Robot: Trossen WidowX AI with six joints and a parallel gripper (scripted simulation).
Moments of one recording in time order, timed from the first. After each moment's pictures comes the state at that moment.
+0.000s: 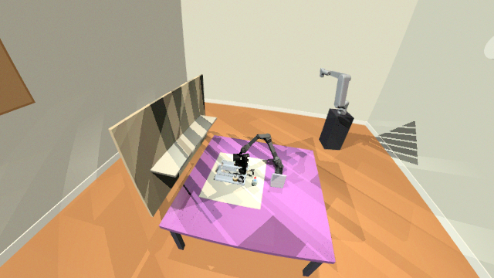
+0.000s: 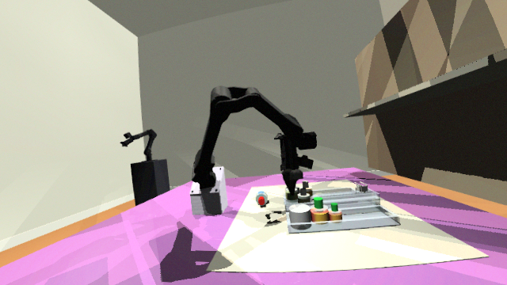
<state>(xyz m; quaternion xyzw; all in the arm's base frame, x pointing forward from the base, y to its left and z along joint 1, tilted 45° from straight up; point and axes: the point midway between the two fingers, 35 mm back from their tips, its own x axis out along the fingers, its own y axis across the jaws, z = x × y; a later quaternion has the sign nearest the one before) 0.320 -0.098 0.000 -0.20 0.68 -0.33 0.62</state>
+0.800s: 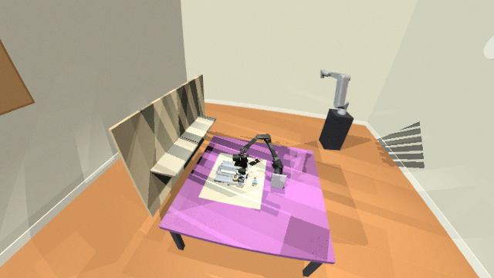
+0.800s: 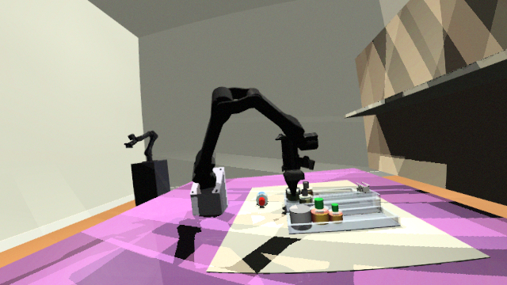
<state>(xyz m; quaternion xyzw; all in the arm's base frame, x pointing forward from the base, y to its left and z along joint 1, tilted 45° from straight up) 0.323 -0.099 -0.001 -0.20 0.68 -0.33 0.62</state>
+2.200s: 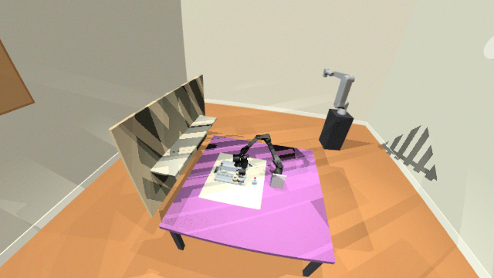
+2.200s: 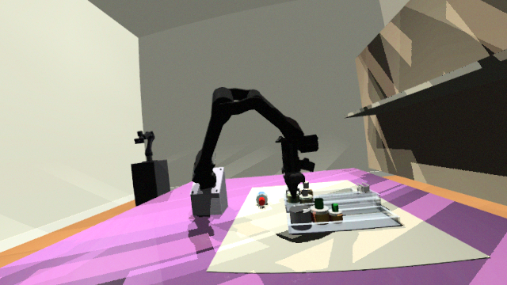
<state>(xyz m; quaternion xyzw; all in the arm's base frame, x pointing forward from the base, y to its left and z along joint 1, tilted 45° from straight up) 0.322 -0.105 -0.008 -0.21 0.68 -0.32 0.63</state>
